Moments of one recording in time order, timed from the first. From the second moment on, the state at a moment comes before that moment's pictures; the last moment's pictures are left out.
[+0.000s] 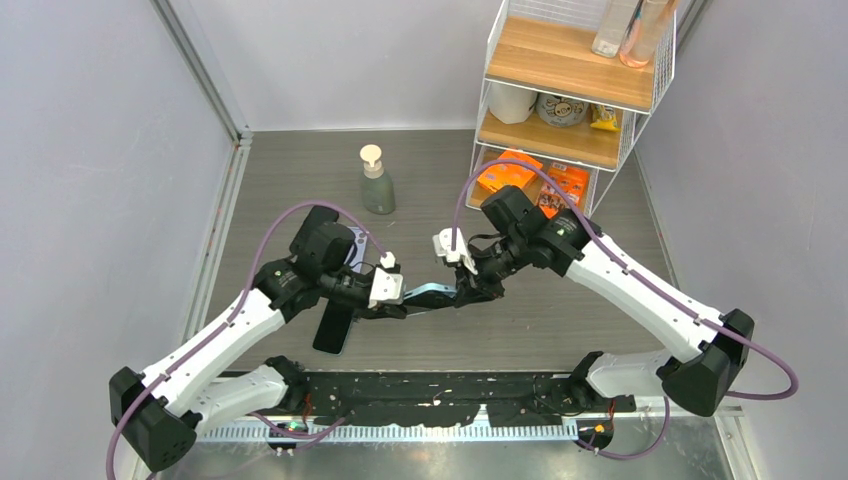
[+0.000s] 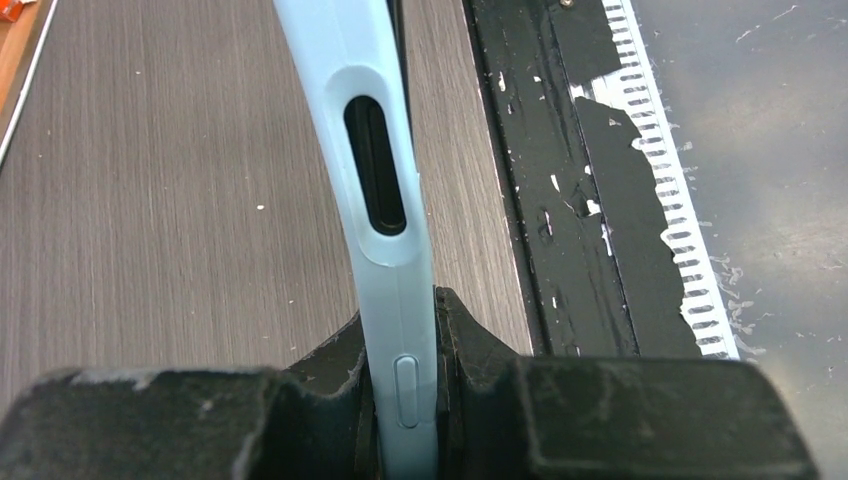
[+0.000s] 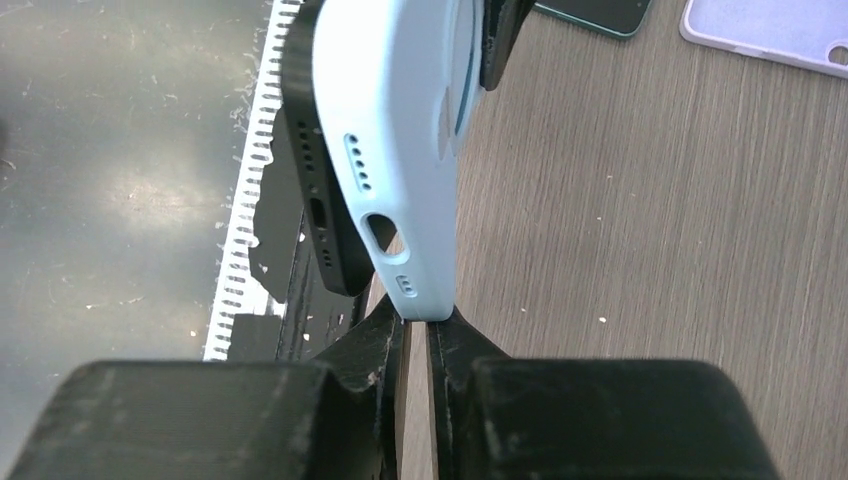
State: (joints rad) left arm -0.69 0.97 0.85 -0.66 0.86 0.73; right arm 0.76 1.27 1.27 -0.97 -0.78 -0.69
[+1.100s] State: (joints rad) left arm -0.64 0.93 0.81 -0.57 0.73 0.65; right arm 0.75 1.33 1.34 -0.85 -0.63 -0.55
